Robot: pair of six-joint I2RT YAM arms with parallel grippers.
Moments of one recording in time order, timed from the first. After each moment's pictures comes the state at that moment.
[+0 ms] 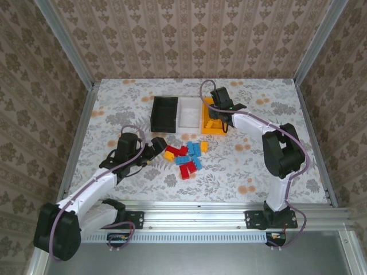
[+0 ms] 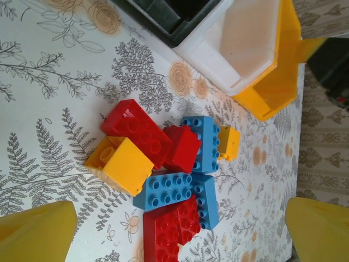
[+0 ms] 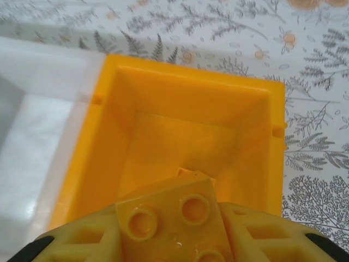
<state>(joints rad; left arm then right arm) -0.44 0.98 0.49 -0.15 0.34 -0.96 0.40 1.91 1.39 -0.31 0.25 0.23</state>
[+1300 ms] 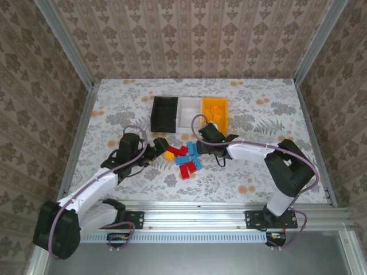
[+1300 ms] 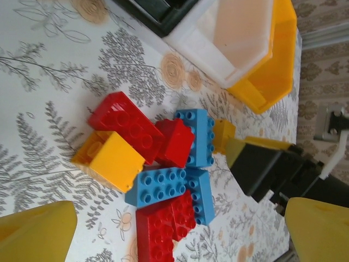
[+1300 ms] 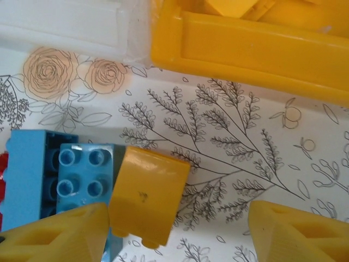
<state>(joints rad) -0.47 1.01 0.48 -0.12 0.34 -0.97 0.67 1.69 0.95 -0.26 0.24 0.50</state>
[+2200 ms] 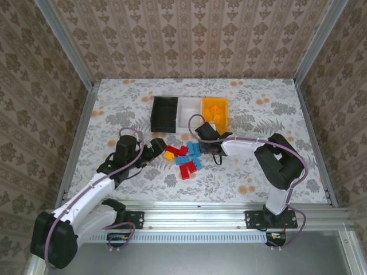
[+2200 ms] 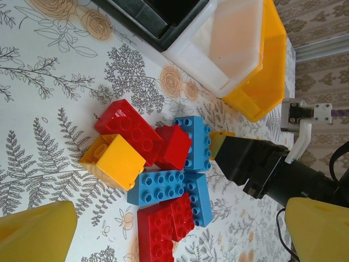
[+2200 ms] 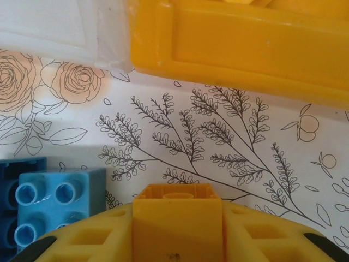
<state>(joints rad) -0.48 0.91 0.47 -0.17 0.29 -0.98 0.65 1.80 1.02 -0.28 0.26 0.51</state>
